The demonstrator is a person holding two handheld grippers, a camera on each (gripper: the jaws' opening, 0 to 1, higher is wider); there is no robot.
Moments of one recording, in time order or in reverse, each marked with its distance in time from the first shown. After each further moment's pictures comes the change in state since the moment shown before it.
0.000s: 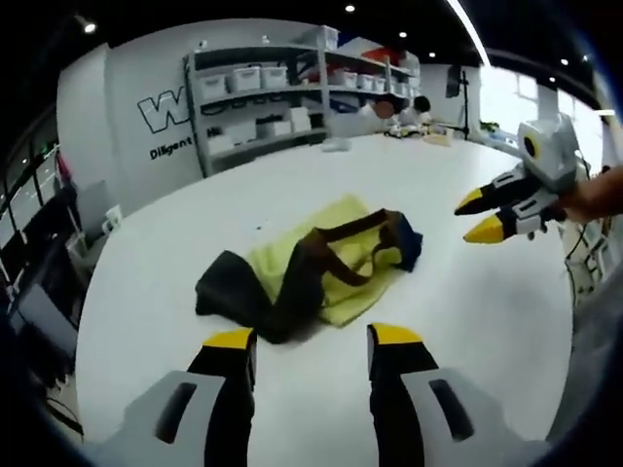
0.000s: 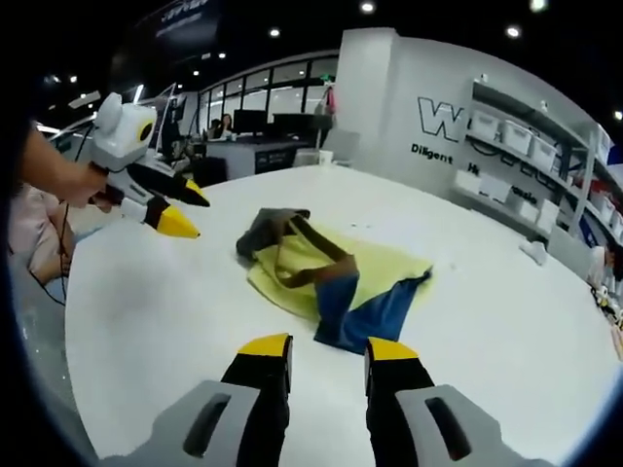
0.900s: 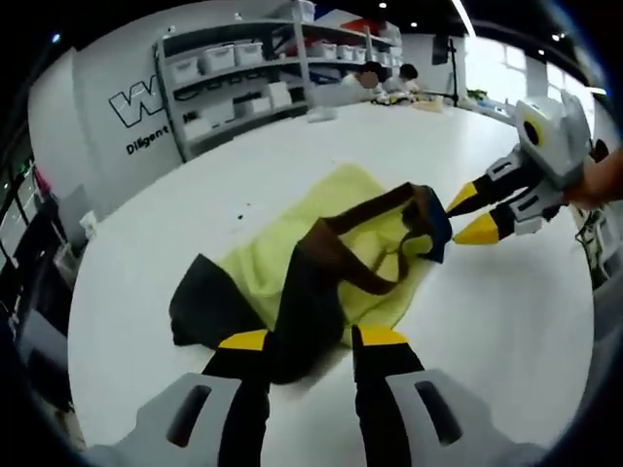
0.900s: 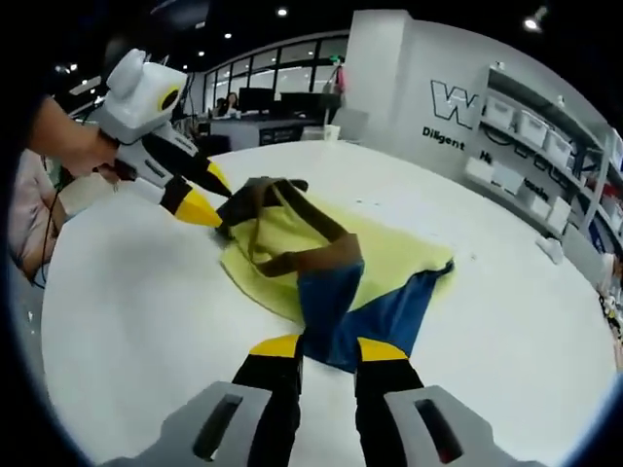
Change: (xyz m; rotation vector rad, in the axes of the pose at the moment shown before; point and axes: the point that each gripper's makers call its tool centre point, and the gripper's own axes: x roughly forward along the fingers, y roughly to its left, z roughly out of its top) left arm 0.075 0.009 -0.002 0.080 0.128 -0.050; right arm 0.066 -0.007 -0.017 -0.067 0.101 0.023
